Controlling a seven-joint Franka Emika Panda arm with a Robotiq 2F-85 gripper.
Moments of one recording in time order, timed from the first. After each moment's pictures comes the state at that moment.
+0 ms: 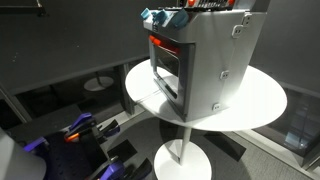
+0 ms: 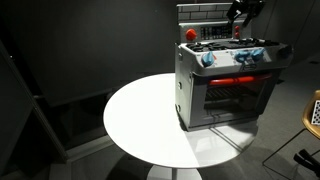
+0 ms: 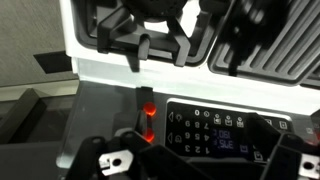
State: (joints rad) arm -0.05 0.01 -0.02 -1.93 -0.08 2.35 0.15
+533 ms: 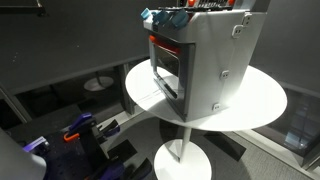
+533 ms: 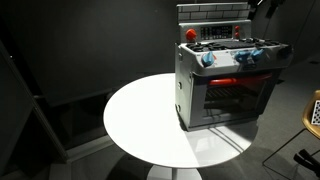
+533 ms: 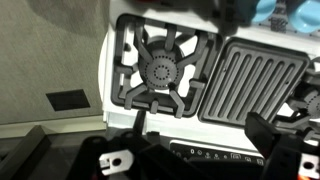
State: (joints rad) arm -0.04 -0.14 -0.02 -1.93 -0.07 2.00 0.15
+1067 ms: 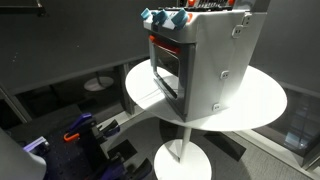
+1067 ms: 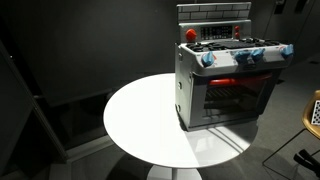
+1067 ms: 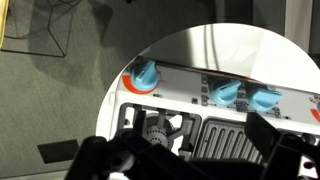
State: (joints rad) arm -0.04 -0.23 -0.02 -1.93 -0.01 1.68 0.15
